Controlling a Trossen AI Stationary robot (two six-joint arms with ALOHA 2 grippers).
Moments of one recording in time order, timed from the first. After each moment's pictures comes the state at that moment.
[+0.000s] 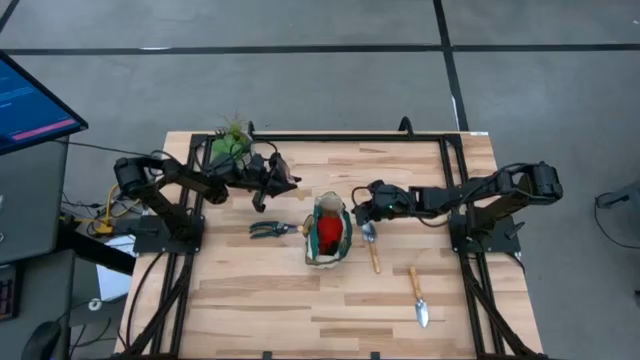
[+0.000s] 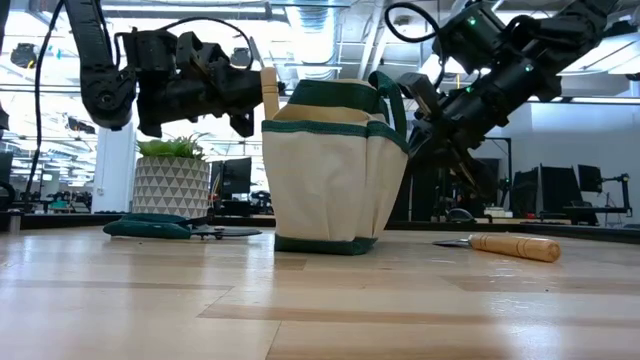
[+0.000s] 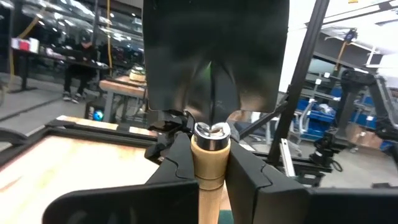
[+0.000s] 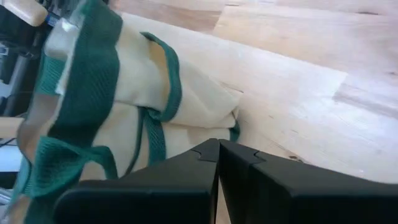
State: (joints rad) left arm 0.51 1.59 0.36 1.48 0.66 -0.37; right arm -0.06 1.43 0.57 0.19 0.11 1.05
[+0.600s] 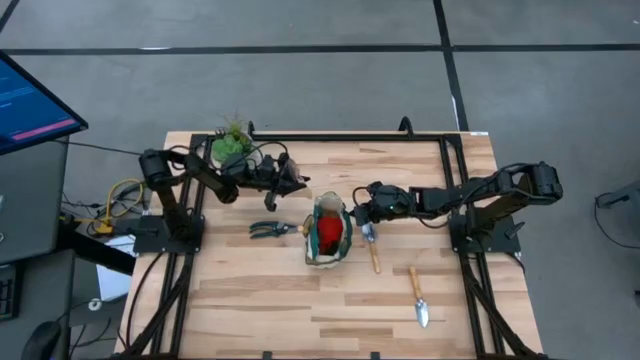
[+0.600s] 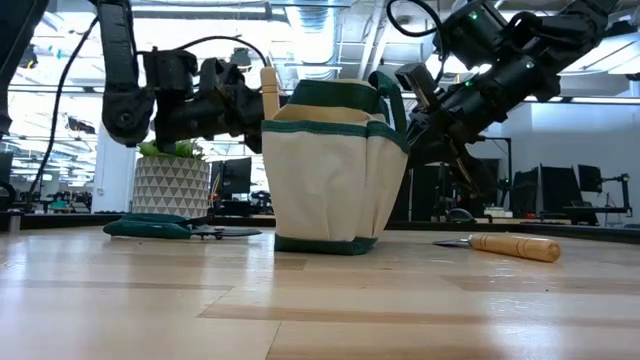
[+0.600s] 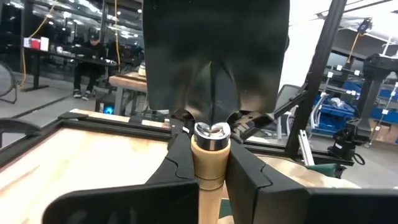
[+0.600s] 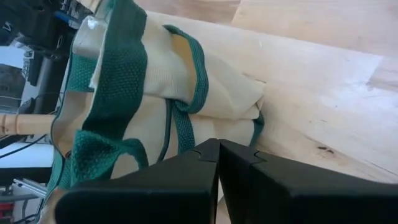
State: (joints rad) left arm 0.50 1.79 0.43 1.57 0.63 -0.32; right arm -0.05 1.43 0.57 0.23 0.07 1.11
